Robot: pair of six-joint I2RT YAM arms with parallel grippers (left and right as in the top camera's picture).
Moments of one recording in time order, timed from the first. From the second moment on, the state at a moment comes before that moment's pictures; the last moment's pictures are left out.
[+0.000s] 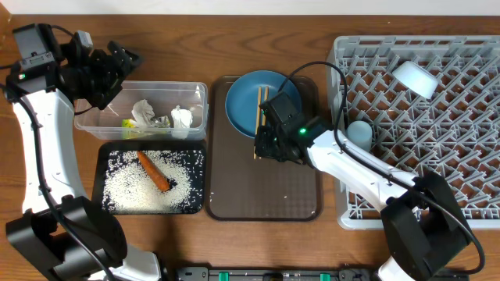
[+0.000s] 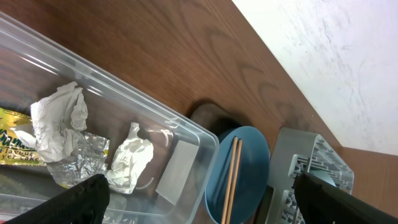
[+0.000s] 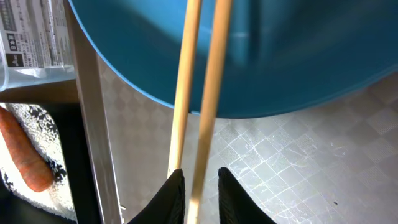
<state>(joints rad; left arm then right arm) 0.36 1.70 1.59 -0.90 0.62 -0.44 0.66 1.79 1.19 -0.52 -0.18 0.80</state>
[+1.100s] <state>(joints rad) 0.36 1.70 1.59 -0.90 0.62 -0.44 0.64 1.79 1.19 -0.57 -0.15 0.80</state>
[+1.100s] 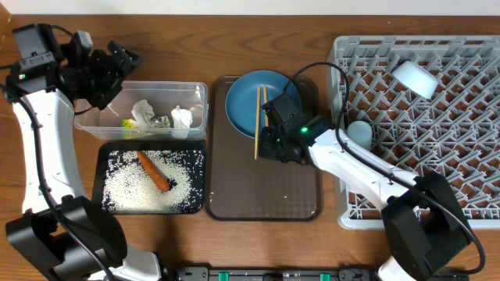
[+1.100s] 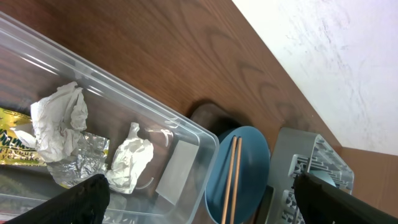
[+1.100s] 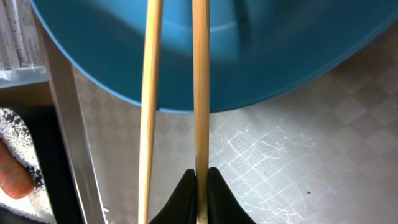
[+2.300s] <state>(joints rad) 0.36 1.70 1.59 -0.90 0.62 -0.44 0.12 1.25 1.18 -1.18 -0.21 0.14</state>
